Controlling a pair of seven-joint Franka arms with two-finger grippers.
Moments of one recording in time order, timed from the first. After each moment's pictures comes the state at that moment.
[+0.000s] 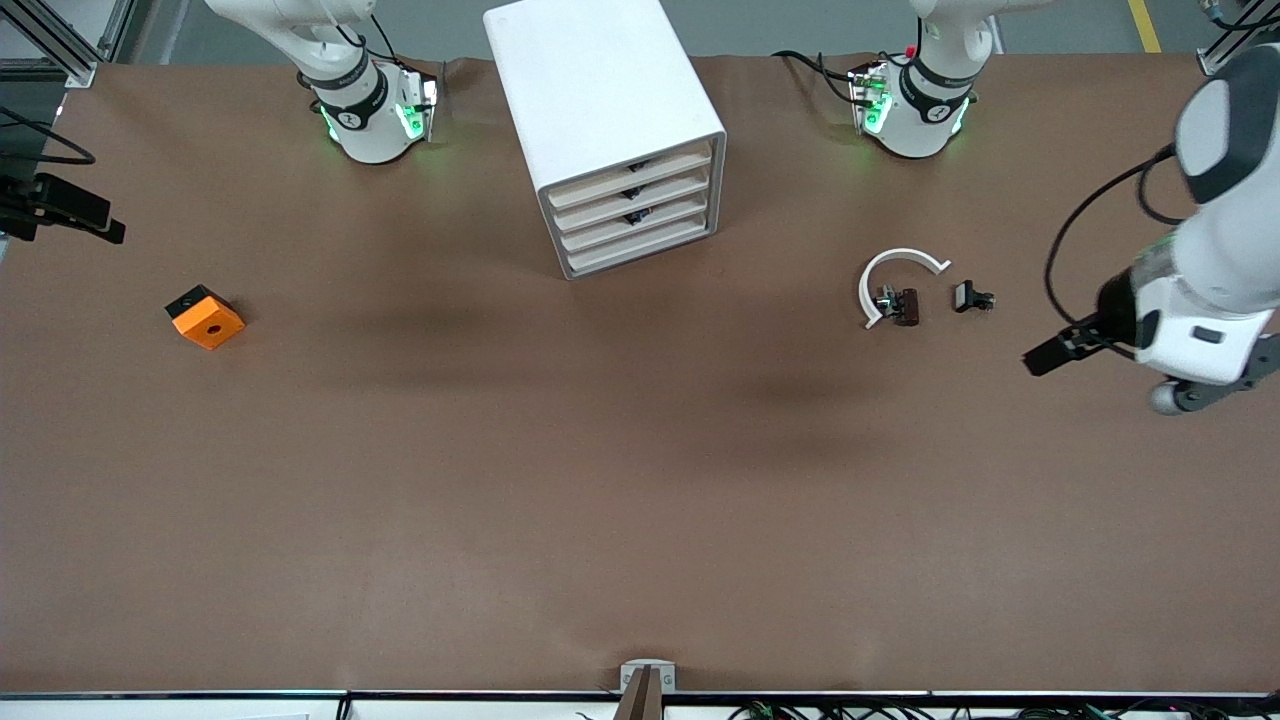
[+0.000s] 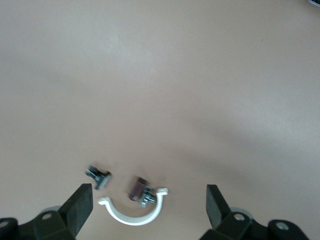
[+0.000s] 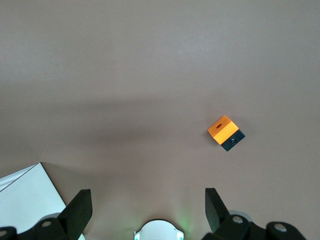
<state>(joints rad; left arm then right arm) 0.18 0.20 -0.30 -1.50 0.08 1.66 -0.52 -0.04 0.00 -0.05 -1.50 0.02 1.37 -0.03</state>
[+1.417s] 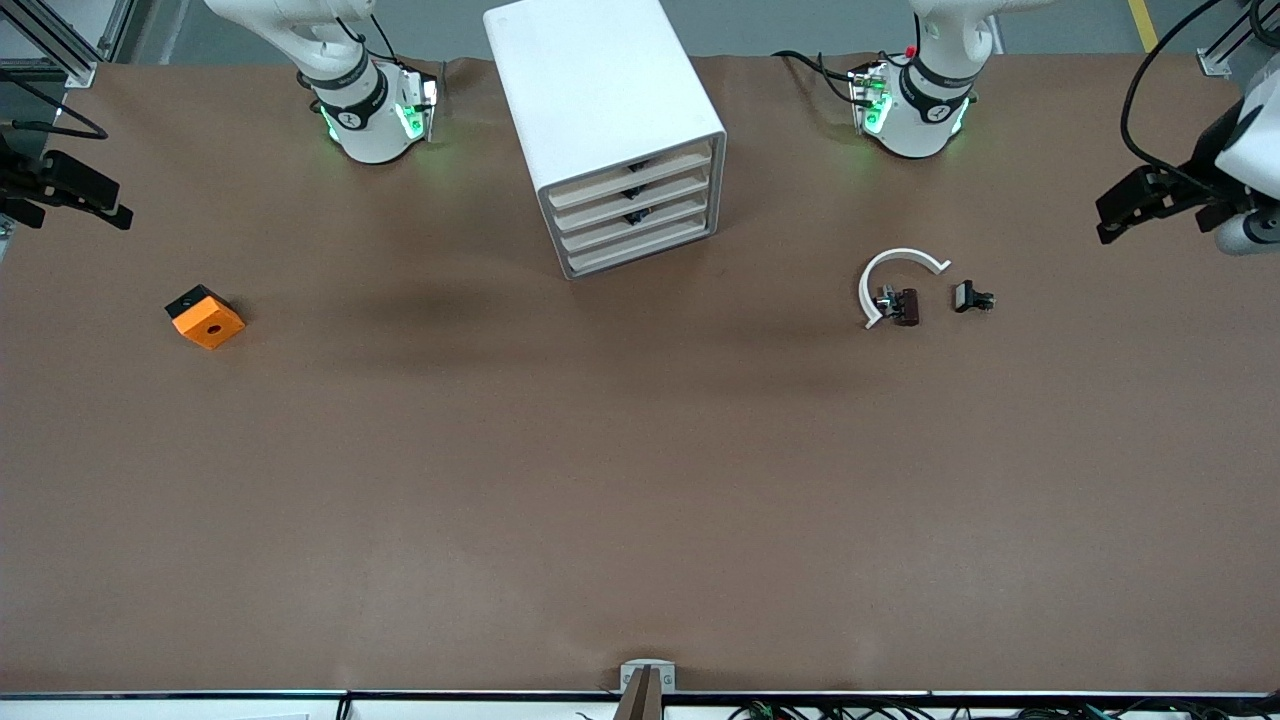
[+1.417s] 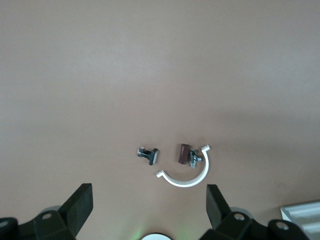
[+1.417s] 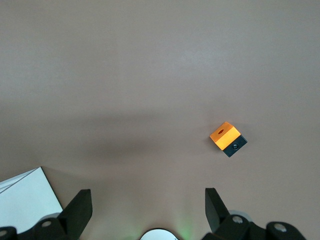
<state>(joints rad) 0.08 -0.06 -0.17 -1.56 0.06 1.46 -0.15 -0.02 -0.09 -0.07 -1.59 0.02 1.44 -0.04</state>
